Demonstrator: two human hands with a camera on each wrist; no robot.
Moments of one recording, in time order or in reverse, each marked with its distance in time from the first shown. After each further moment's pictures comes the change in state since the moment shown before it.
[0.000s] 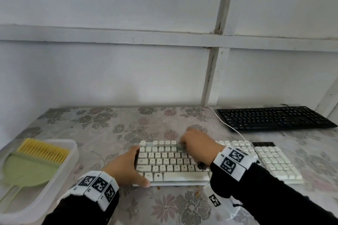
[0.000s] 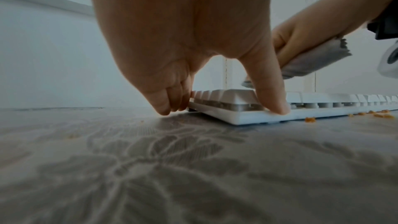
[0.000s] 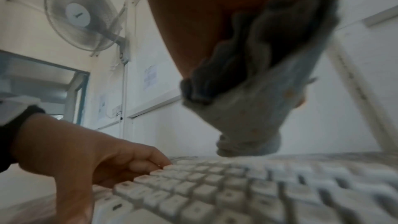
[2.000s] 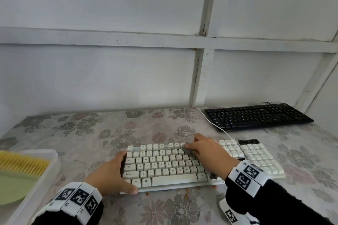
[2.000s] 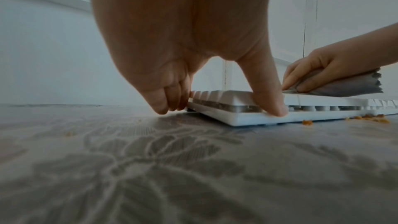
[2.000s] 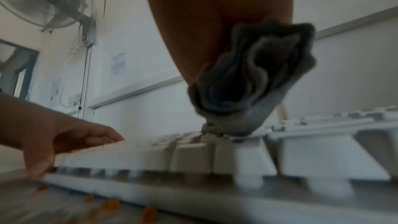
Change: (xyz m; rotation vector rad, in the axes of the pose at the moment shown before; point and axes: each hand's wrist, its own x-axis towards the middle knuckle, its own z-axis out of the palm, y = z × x) left_hand -0.001 0.002 -0.001 0.028 -0.028 -0.028; right_hand -0.028 0.061 0.015 0.027 0.198 -0.029
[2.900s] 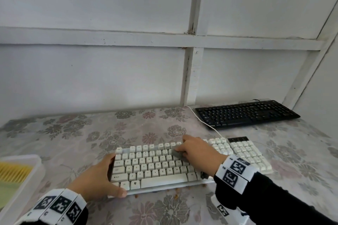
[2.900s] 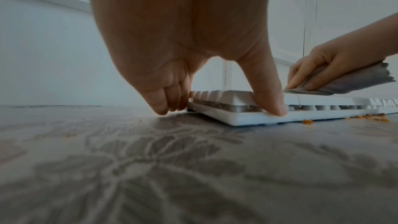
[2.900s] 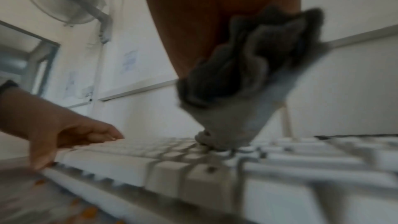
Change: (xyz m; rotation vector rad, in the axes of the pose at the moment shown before) left_hand 0.002 -0.002 -0.001 0.031 -0.009 -0.006; right_hand -0.003 -0.007 -0.010 -0.008 -0.066 -0.054
